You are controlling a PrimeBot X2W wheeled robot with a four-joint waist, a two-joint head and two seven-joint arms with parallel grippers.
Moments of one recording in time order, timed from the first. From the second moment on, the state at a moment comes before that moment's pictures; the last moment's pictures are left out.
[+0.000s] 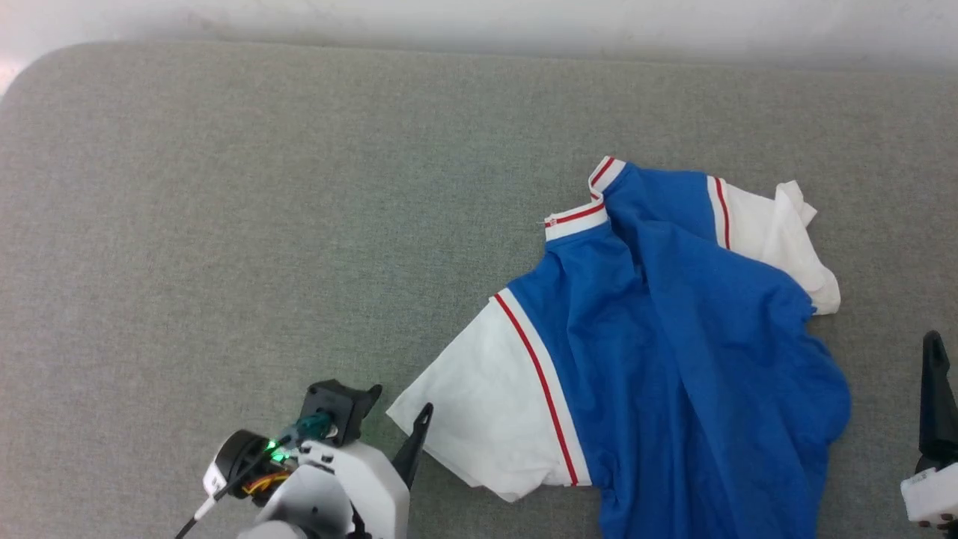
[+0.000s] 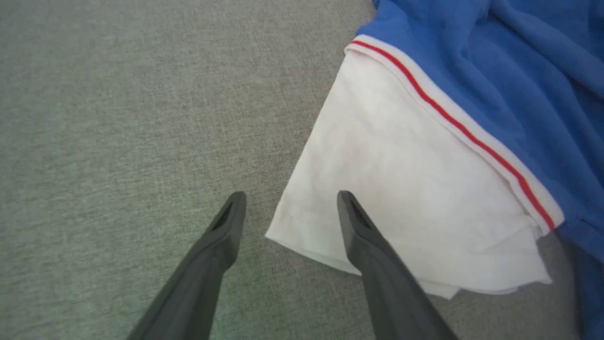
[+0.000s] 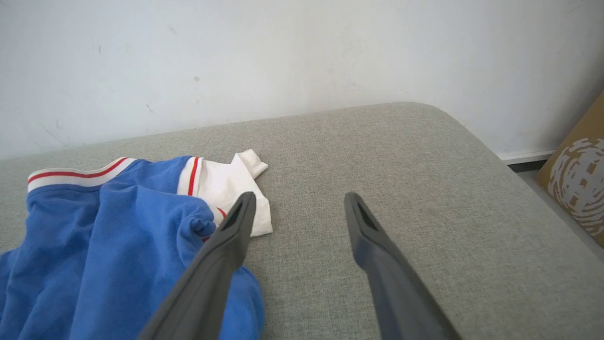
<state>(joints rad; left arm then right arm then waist) -0.02 0.21 -0.30 -0.01 -0.21 -0.07 0.28 0.13 -0.05 -0.36 -0.22 0.26 0.13 0.07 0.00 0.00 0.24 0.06</state>
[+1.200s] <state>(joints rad) 0.08 0.15 -0.06 -0.15 -0.35 0.17 0.14 0.10 -0.05 -0.36 -0.20 0.28 0.13 0.08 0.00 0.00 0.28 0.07</state>
